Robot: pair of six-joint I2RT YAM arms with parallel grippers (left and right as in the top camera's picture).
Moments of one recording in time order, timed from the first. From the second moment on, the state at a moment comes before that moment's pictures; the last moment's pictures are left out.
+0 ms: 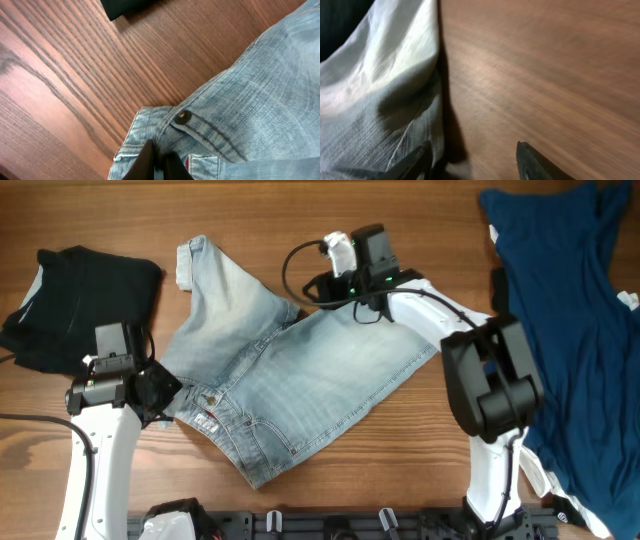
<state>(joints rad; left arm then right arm) 0.18 1.19 0.84 -0.94 -0.13 -0.63 0.41 2.17 1.44 -0.13 -0.48 0.07</state>
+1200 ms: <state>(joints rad) -0.05 1.19 0.62 -1.01 0.21 -0.72 0.10 1.82 1.16 -0.83 -0.10 0.47</state>
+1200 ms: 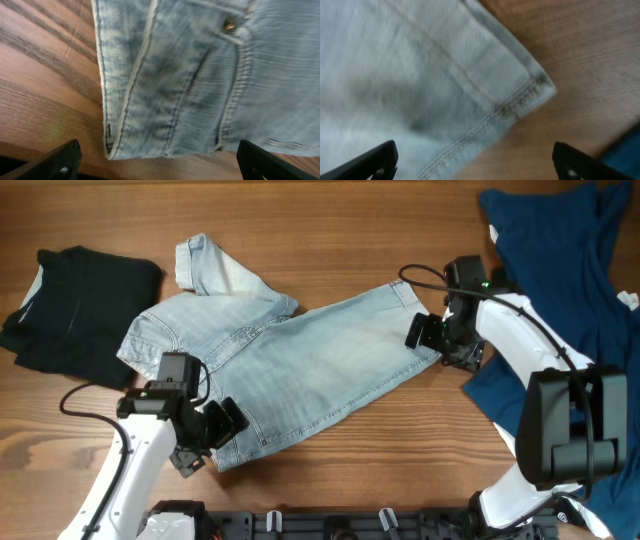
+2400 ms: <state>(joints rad) 0.09 1.33 0.91 -1.23 0.06 -0.57 0.09 1.32 1.03 -1.23 -0.06 0.60</state>
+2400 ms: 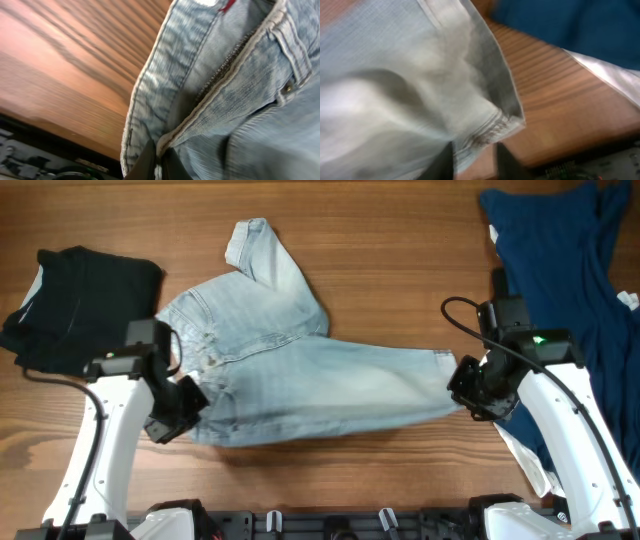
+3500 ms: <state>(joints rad) 0.30 1.33 0.92 -1.20 -0.15 -0.74 0.49 2.38 1.66 -0.13 -0.60 0.19</state>
